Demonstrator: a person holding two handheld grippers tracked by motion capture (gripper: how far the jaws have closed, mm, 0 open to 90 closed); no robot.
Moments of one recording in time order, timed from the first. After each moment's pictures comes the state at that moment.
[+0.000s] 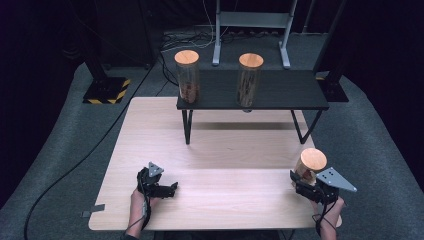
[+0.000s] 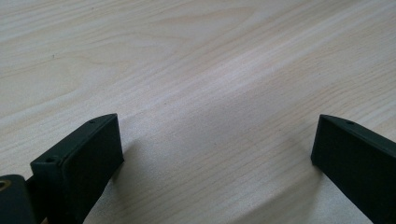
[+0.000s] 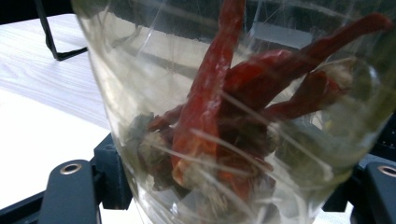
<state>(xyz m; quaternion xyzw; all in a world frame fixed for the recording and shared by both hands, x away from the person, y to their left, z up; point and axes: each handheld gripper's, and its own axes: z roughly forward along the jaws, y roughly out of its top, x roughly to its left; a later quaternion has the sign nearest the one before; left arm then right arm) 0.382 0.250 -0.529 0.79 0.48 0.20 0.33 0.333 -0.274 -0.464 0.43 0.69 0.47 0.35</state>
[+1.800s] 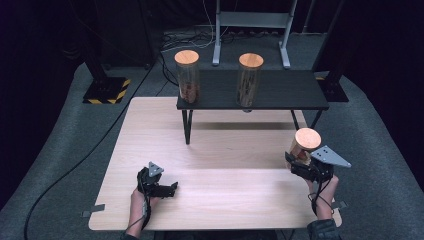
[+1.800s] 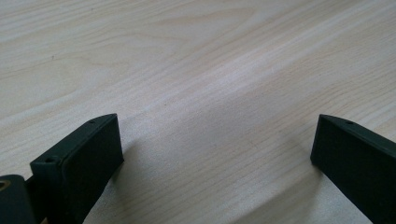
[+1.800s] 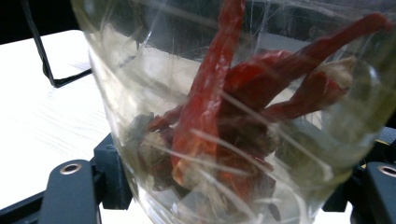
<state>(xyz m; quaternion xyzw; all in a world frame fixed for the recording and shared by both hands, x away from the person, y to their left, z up) 0.383 0.250 -0.529 0.79 0.47 0.20 0.33 0.379 -0.264 -0.432 0.42 0.69 0.48 0.35</state>
